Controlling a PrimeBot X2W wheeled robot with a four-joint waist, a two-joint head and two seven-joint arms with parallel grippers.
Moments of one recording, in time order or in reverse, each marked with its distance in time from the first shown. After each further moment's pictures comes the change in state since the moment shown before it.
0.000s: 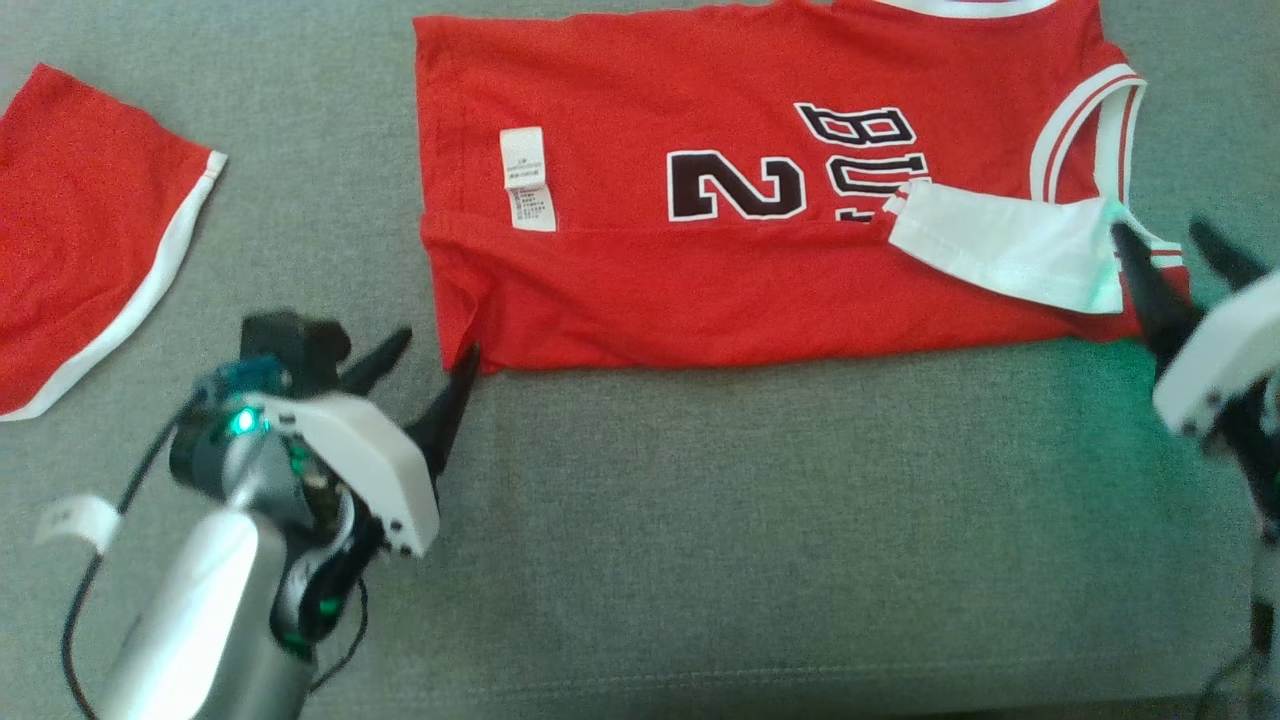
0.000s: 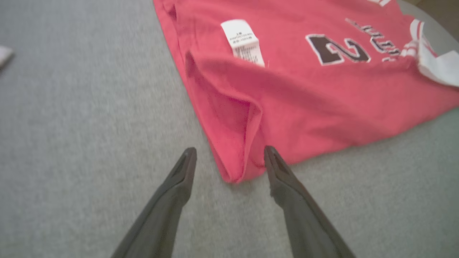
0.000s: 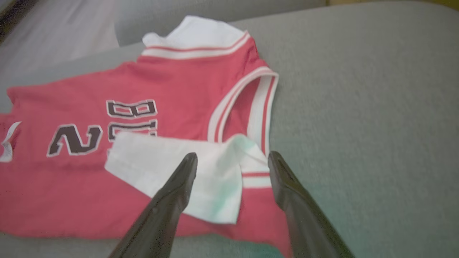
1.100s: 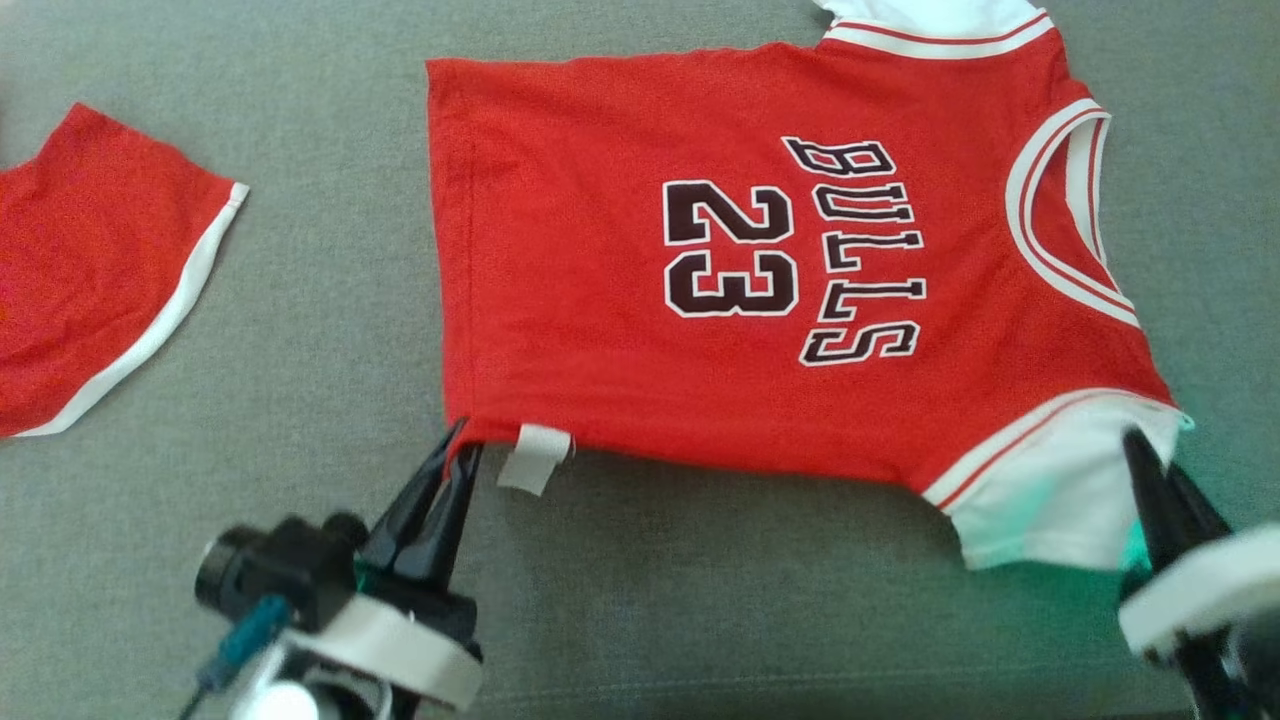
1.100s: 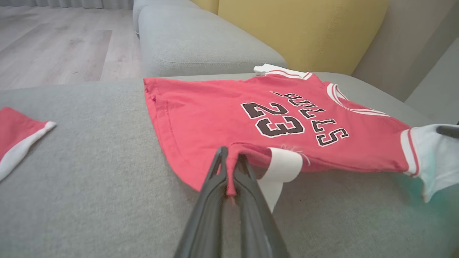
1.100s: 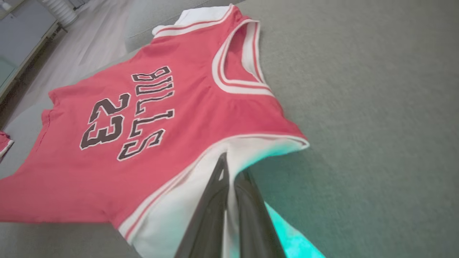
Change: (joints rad) left arm 0.342 -0.037 -0.018 -0.240 0.198 0.028 -0.449; right arm 0.480 0.172 -0.061 -0.232 0.067 0.000 -0.235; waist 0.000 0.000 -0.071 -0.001
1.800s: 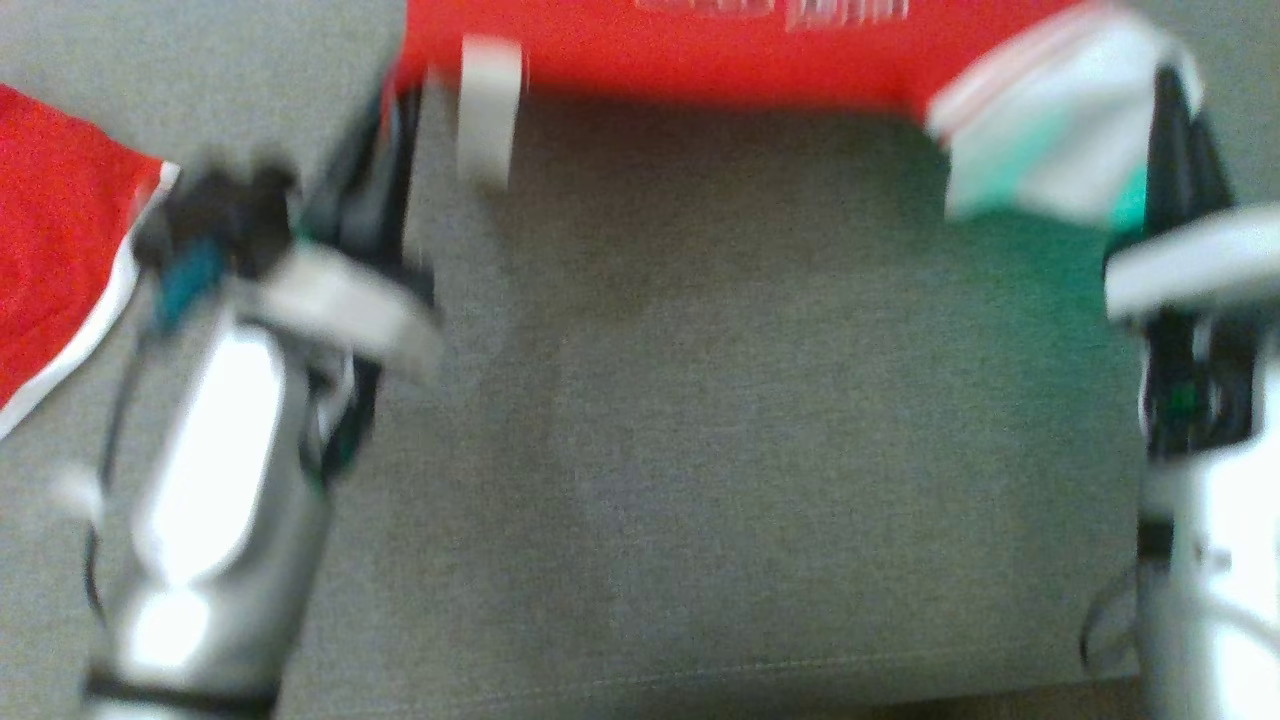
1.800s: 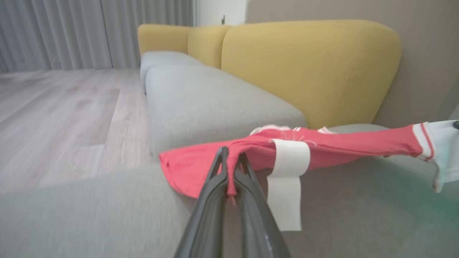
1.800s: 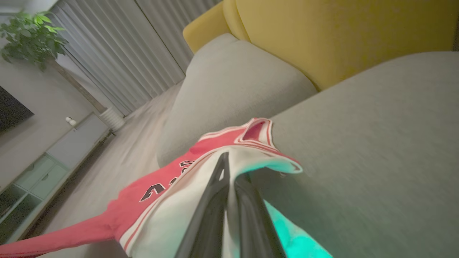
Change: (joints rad) left arm -0.741 -0.051 0.015 0.531 -0.039 -0.100 -0.111; right arm -0.753 -0.019 0.052 0.546 0.080 0.000 -0.309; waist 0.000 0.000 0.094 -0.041
